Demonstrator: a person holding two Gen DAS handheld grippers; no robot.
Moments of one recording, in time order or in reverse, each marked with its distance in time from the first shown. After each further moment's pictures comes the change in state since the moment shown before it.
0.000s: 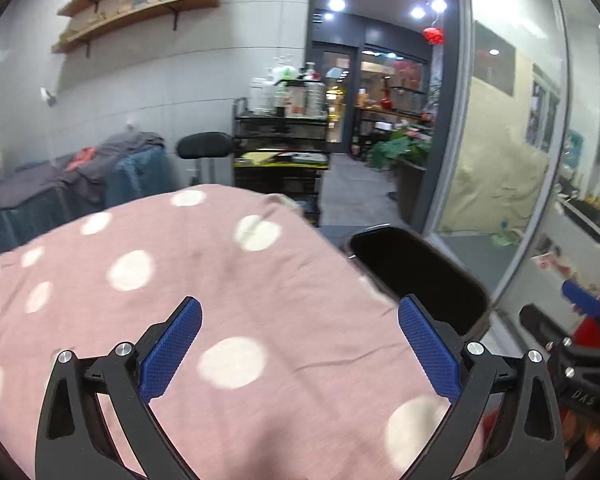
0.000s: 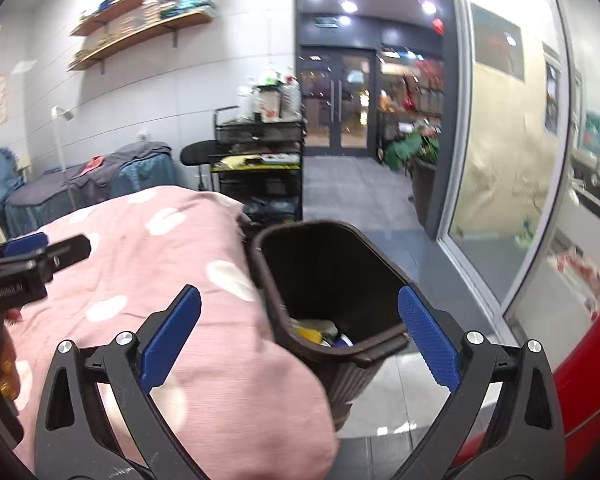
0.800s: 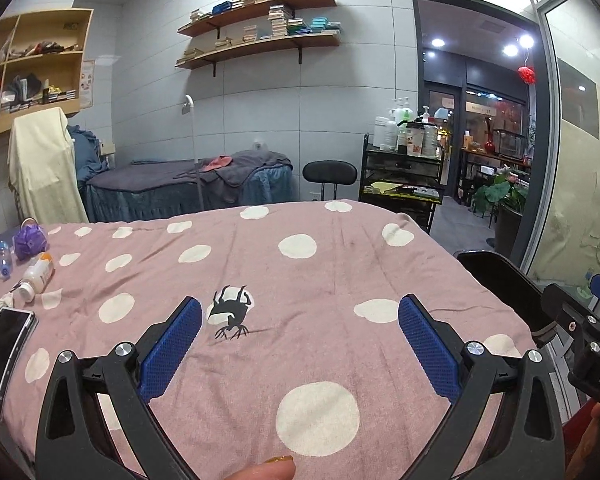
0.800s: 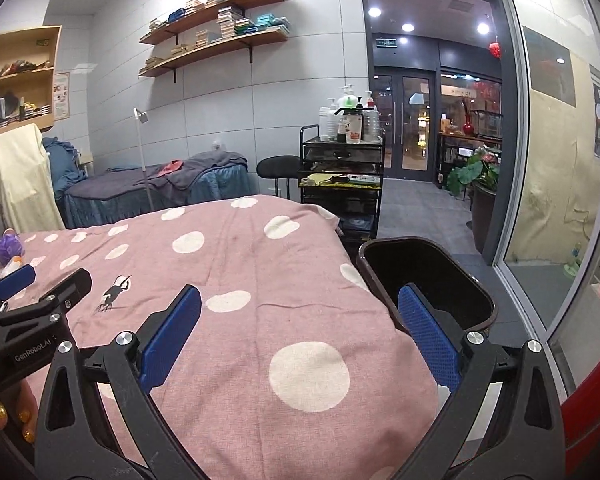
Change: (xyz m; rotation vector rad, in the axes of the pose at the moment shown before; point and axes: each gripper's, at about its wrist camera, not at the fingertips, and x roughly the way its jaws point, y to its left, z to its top) left arm -0.116 0.054 -0.064 -0.154 -0.143 0.378; right arm -0.073 0.091 -0.017 -0.052 -0.057 0.225
